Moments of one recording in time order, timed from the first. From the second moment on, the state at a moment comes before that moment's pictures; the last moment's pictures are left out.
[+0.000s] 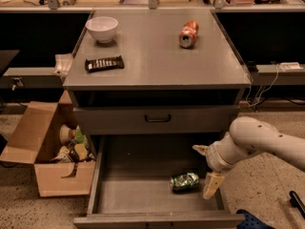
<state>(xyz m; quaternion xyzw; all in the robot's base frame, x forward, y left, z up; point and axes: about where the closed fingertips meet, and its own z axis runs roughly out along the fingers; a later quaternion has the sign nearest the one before) 0.482 -0.192 0.542 -0.70 0.68 0.12 0.18</state>
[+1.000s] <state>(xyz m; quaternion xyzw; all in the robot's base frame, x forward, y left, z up) 0.507 -0.186 0.447 -0.71 0.67 0.11 0.18</state>
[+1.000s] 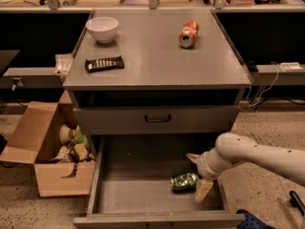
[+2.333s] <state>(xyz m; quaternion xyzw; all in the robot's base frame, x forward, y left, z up) 0.539 -0.185 0.356 -0.70 0.68 0.14 0.15</state>
